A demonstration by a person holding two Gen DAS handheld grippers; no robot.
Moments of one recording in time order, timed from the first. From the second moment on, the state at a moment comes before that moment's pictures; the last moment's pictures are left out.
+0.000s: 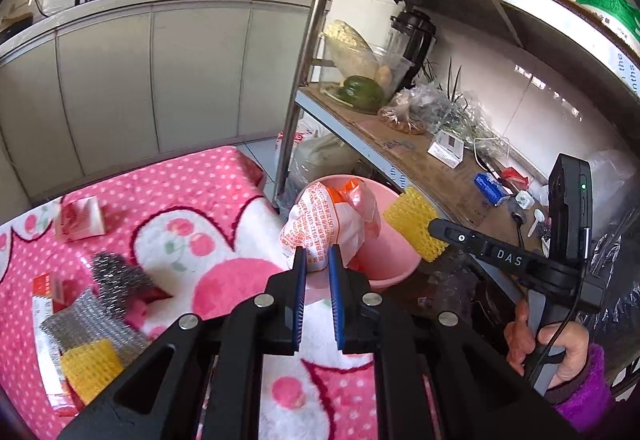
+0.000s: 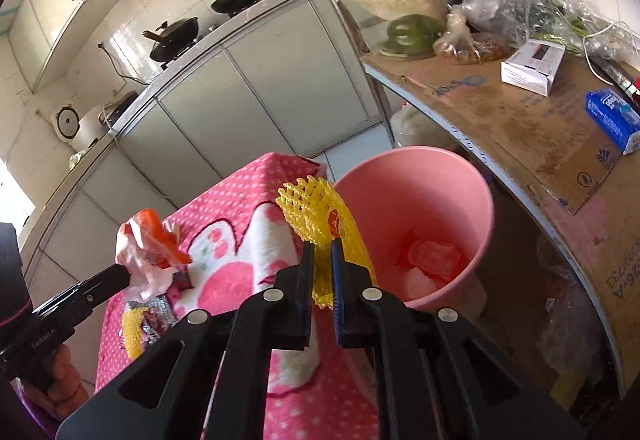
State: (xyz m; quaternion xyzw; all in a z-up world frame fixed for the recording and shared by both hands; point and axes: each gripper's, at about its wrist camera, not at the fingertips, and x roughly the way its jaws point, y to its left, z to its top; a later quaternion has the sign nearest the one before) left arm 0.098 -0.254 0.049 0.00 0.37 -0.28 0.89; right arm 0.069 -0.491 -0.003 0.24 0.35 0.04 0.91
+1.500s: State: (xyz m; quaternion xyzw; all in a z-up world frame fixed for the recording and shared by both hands) left arm 0.106 -0.313 0.020 0.02 0.40 -0.28 0.87; right arm 0.086 -0.474 -0.025 0.21 0.37 0.06 0.90
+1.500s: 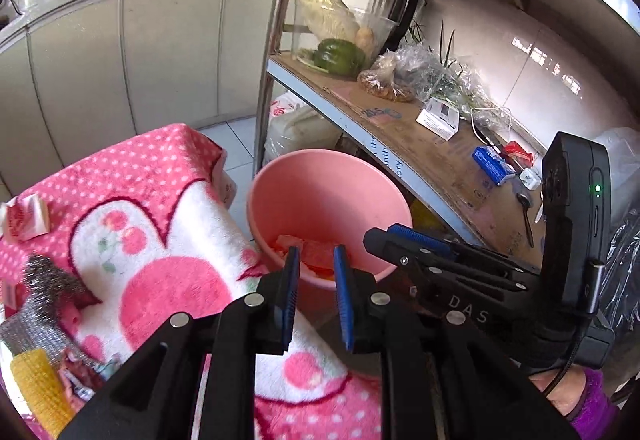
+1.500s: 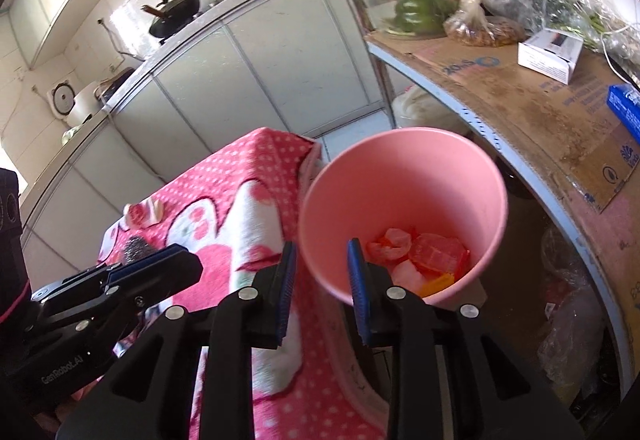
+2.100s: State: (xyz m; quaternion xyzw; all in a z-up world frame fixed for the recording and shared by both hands) left arm 0.053 -0.157 0.040 0.00 0.39 -0.20 0.90; right arm 0.060 -0.378 0.000 0.16 0.40 0.17 0.89
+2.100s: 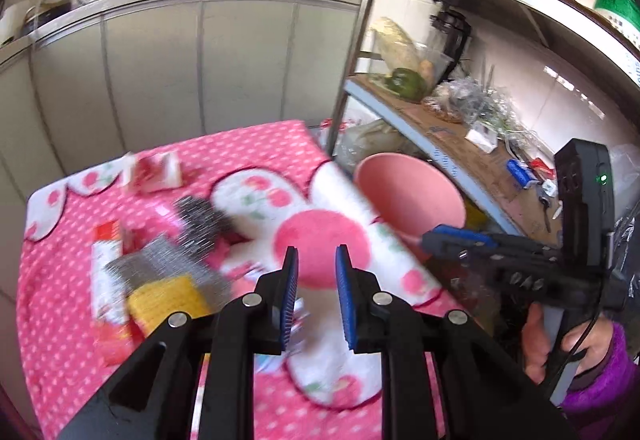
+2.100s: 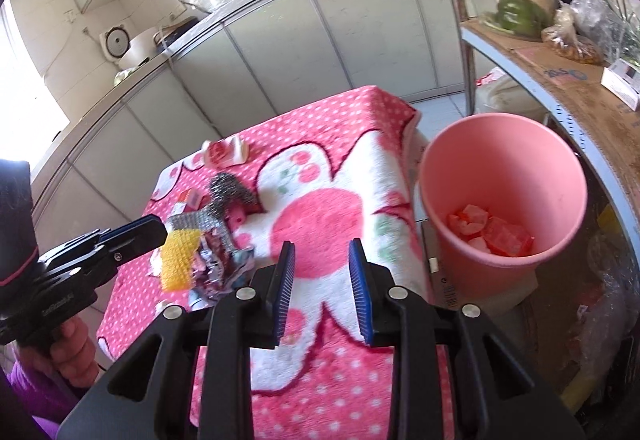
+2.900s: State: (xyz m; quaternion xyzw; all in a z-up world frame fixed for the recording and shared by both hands) left arm 0.002 -0.053 -0.029 -0.04 0.46 -0.17 0.87; right arm 0.053 -0.289 0.011 0.09 0.43 0.24 0.87
